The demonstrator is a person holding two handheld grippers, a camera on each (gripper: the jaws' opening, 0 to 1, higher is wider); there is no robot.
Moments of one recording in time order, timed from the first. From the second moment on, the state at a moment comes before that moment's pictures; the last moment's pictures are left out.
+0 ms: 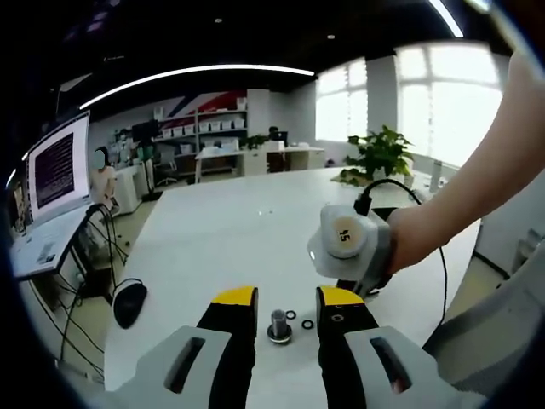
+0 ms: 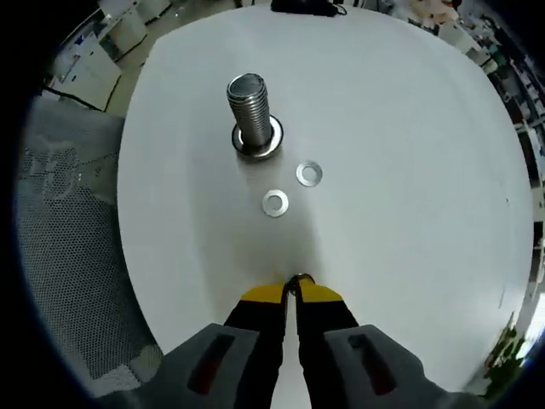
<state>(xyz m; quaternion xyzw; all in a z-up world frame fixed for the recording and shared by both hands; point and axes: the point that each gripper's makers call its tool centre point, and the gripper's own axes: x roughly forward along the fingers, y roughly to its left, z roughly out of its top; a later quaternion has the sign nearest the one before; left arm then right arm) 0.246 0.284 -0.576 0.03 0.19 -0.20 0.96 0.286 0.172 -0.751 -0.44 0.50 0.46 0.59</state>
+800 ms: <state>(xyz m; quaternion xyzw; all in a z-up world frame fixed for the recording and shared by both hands) 0.247 0.286 -0.577 0.03 0.19 -0.19 0.96 0.285 0.177 -0.710 -0.39 0.48 0.46 0.64</state>
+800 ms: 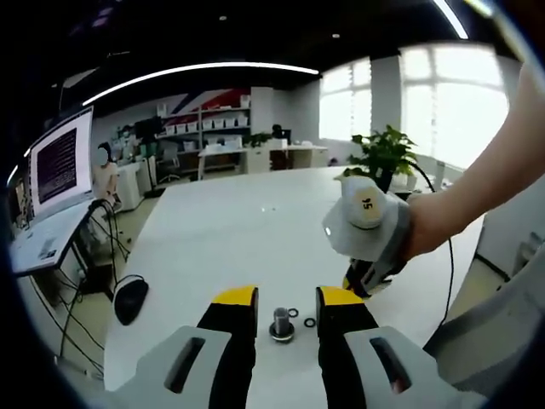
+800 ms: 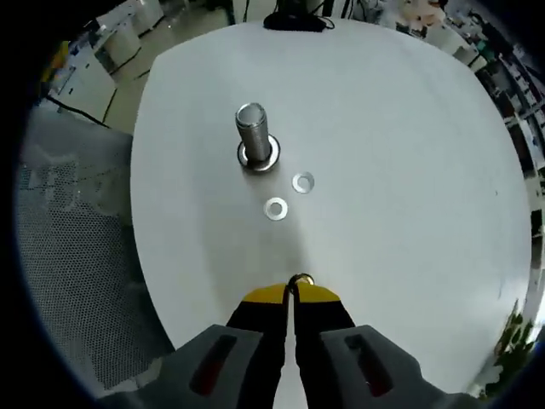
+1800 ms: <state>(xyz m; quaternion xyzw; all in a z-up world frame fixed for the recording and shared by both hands) 0.244 0.279 -0.581 0.04 0.20 -0.21 0.96 0.300 0.126 -0.662 -0.38 0.44 0.42 0.69</state>
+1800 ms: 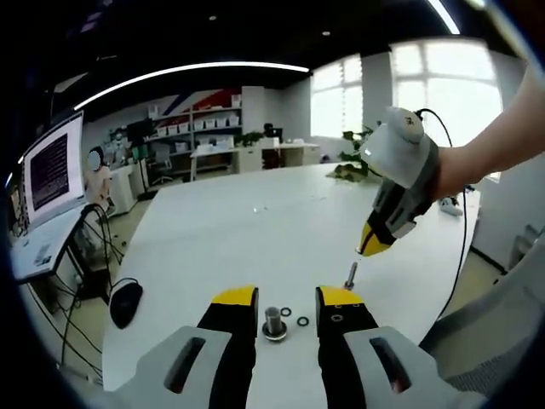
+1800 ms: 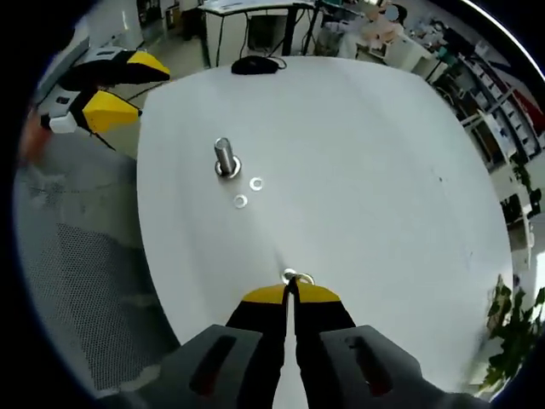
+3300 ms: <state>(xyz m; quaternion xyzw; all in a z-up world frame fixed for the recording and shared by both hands) 0.245 0.282 -0.586 0.04 0.21 -0.20 0.96 0.304 0.121 -0.682 -0.40 0.45 0.43 0.67</state>
